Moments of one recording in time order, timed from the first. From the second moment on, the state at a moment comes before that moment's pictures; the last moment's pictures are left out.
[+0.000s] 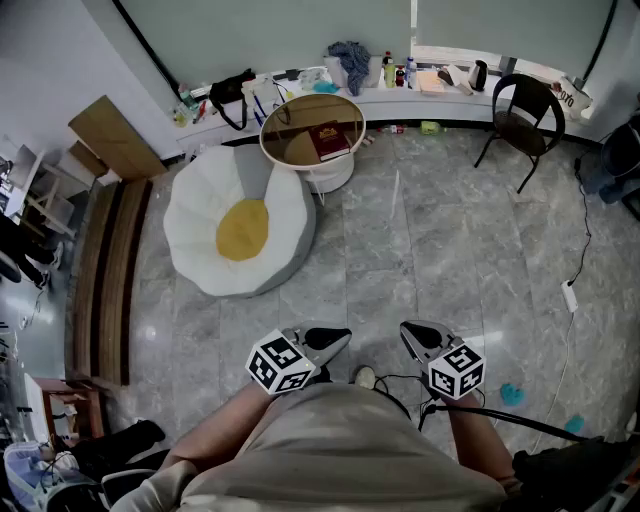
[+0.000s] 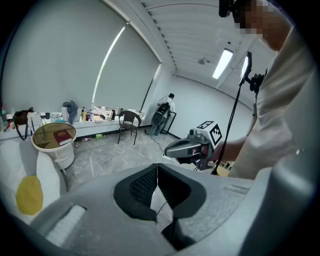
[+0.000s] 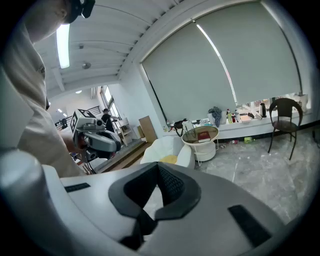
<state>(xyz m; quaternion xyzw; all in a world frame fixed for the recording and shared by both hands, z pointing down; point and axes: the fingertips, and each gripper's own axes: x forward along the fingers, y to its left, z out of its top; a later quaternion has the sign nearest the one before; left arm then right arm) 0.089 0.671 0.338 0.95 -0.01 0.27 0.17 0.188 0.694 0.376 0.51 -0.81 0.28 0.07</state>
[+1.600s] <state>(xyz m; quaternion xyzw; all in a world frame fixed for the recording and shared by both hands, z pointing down) 0.118 0.022 0.472 0.89 -0.11 0.24 0.38 0.284 0.038 0.508 0.53 -0.74 0.40 0.09</state>
